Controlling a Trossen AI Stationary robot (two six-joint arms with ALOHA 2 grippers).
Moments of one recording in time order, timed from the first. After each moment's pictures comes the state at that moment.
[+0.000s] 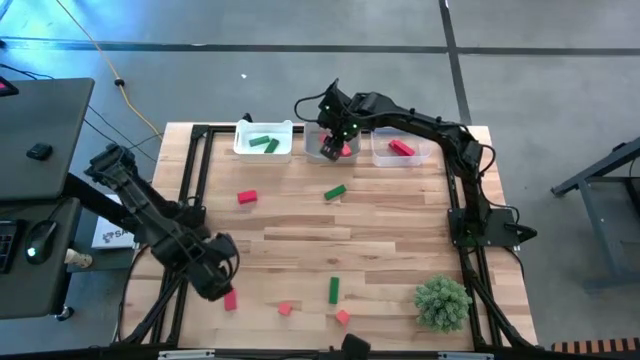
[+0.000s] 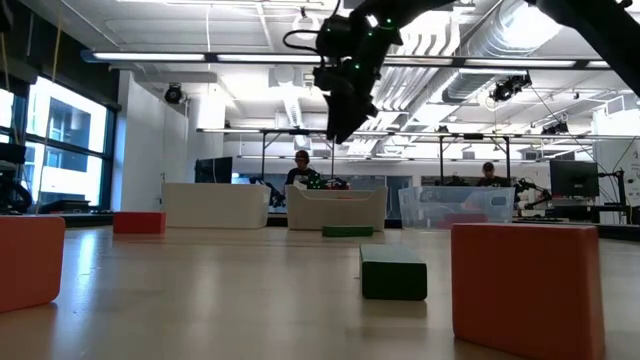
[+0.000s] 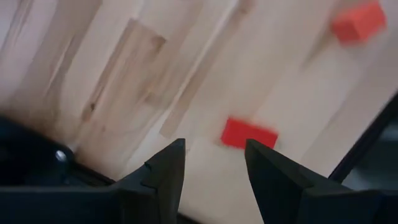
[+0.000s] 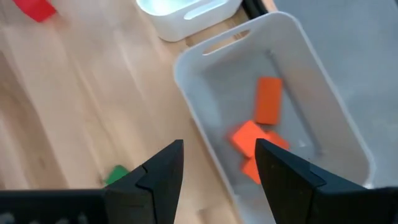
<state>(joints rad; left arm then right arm) -0.68 1.30 1.07 -1.22 -0.12 -1.32 -0.46 2.05 1.97 -1.01 0.00 -0.03</state>
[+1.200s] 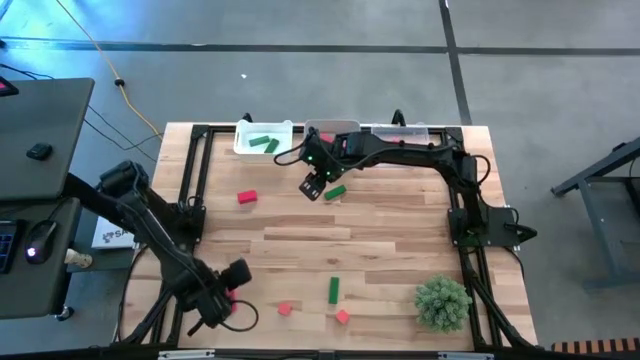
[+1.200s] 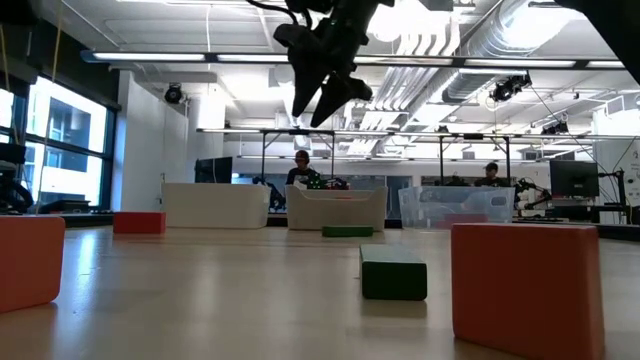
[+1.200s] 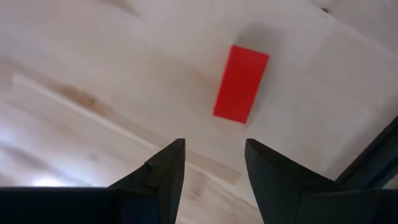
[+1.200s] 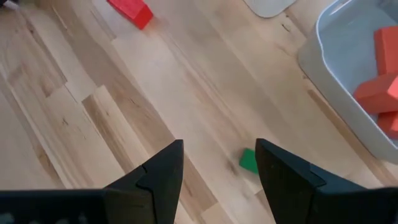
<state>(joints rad) -0.79 1.53 1.07 -1.06 -0.09 0.21 -0.16 2.05 1.97 -1.01 0.06 0.46</state>
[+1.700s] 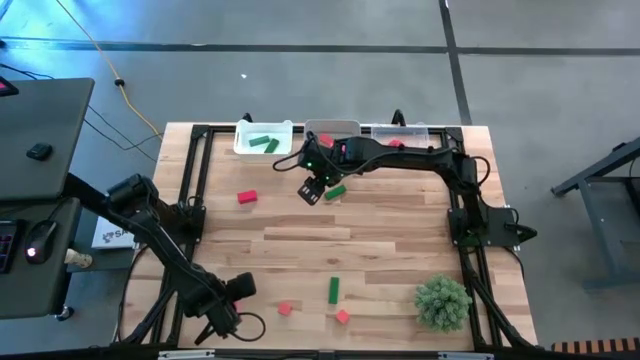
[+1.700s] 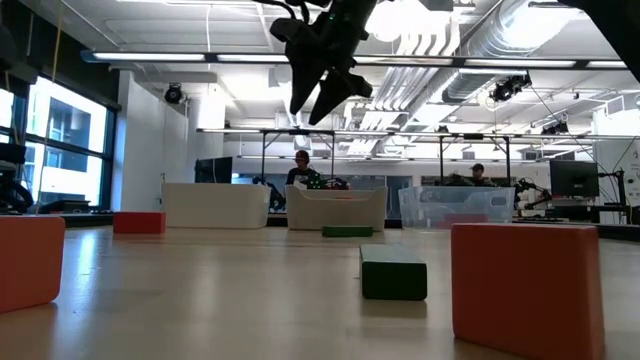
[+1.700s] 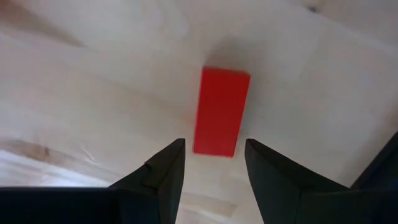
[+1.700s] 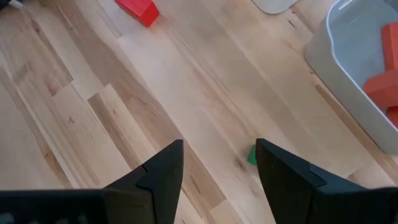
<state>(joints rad) -0.79 1.68 1.07 -0.97 -0.02 0.32 -0.13 2.05 1.97 -1.01 0.08 0.49</state>
